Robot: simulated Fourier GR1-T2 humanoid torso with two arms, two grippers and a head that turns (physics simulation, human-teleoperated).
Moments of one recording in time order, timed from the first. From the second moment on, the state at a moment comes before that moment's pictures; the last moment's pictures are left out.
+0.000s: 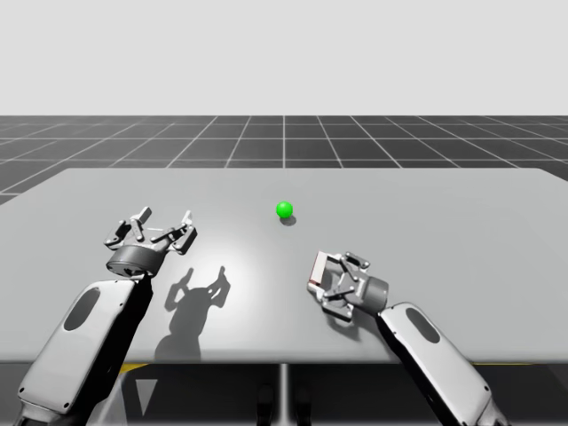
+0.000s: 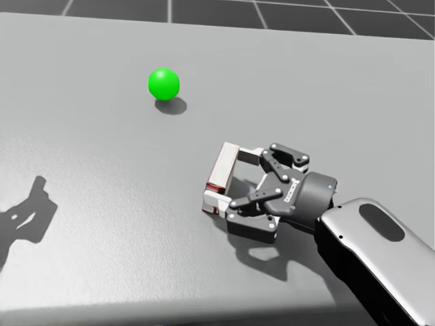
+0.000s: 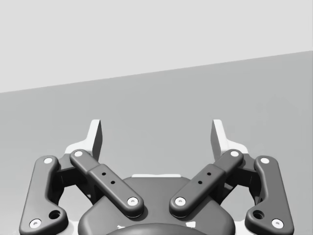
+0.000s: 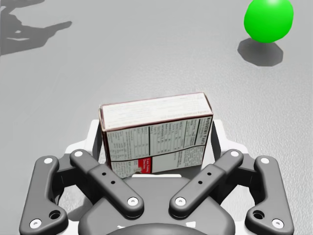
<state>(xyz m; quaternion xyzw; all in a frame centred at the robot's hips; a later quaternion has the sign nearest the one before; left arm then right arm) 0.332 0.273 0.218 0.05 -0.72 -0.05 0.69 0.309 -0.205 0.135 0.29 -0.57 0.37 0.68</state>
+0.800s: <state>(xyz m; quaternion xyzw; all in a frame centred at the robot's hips) 0.331 0.272 0.218 0.05 -0.72 -0.06 0.69 0.316 -0.195 0.132 0.29 -0.56 0.43 0.65</state>
